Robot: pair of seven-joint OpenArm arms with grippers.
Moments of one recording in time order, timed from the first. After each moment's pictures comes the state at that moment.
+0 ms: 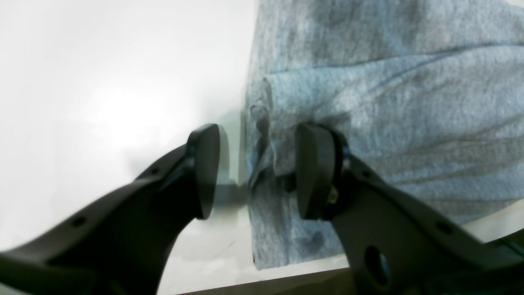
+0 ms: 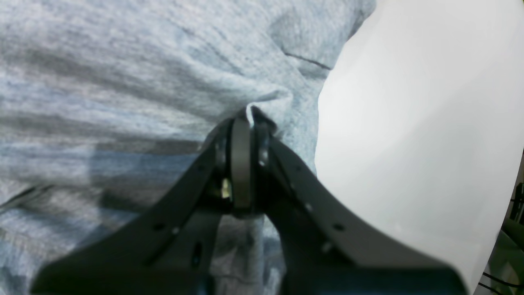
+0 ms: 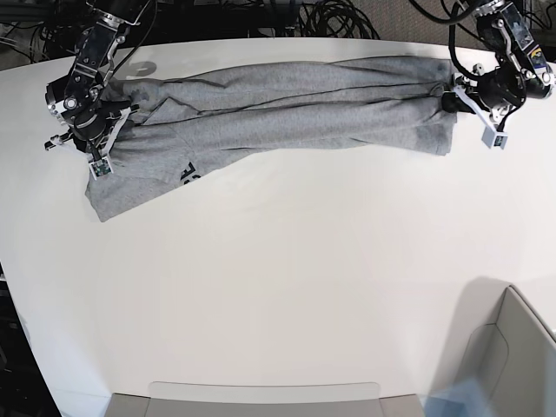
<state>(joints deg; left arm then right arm) 15.5 -14.9 -39.4 92.6 -31.7 -35.2 77.3 -7.4 2.3 31.5 96.1 -22.9 44.9 -39.9</state>
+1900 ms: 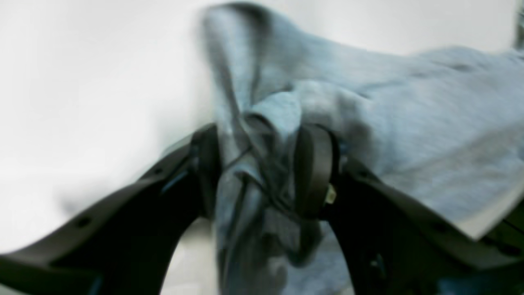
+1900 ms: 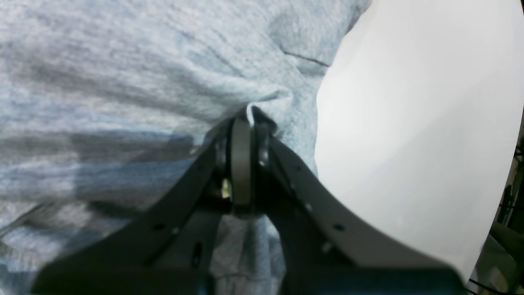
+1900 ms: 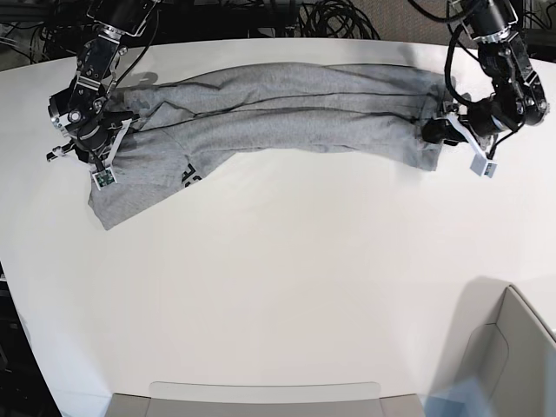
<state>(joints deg) 11.5 -17.4 -33.5 78.0 -39.2 -37.1 71.7 -4.2 2.4 29.8 93.4 -26.3 44.9 -39.8</state>
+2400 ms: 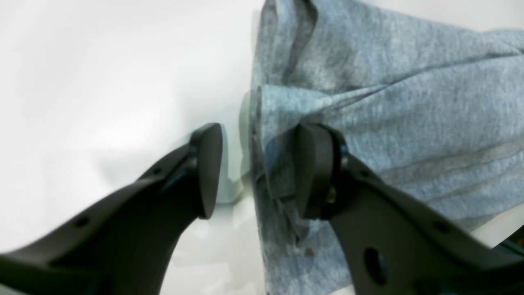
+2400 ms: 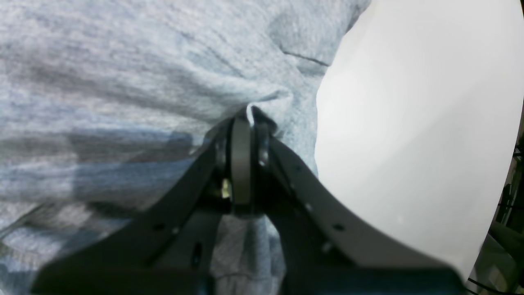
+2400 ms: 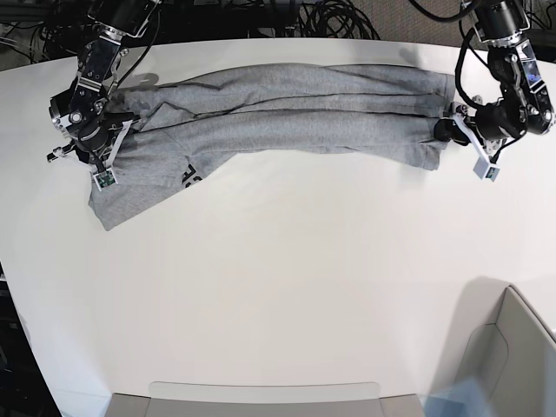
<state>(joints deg) 11.2 -20.2 -27.3 78.3 -36.1 -35.8 71.2 -3.9 2.1 29.8 93.4 -26.9 44.9 -40.0</state>
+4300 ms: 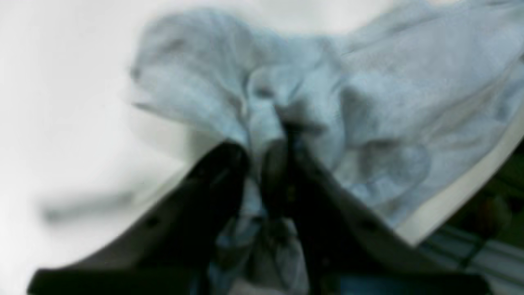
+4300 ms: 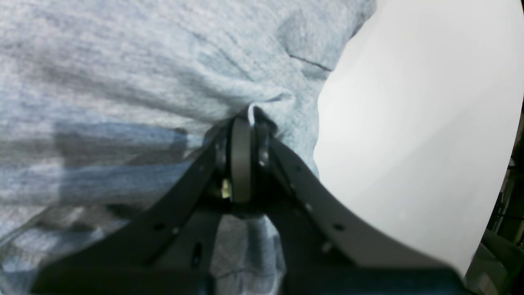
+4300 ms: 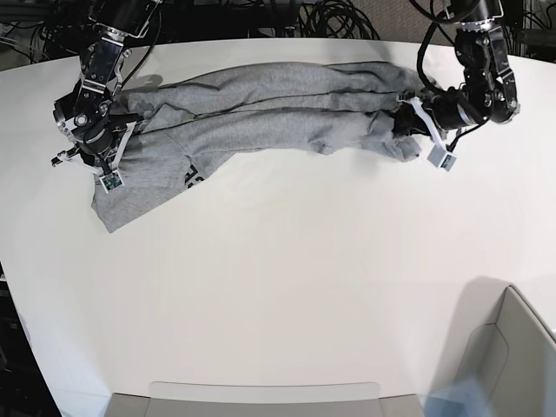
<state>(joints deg) 15.6 -13.8 -19.7 82.8 -41.7 -36.8 68.4 -3.8 2.3 27.5 93.4 -27.6 44.9 -40.2</state>
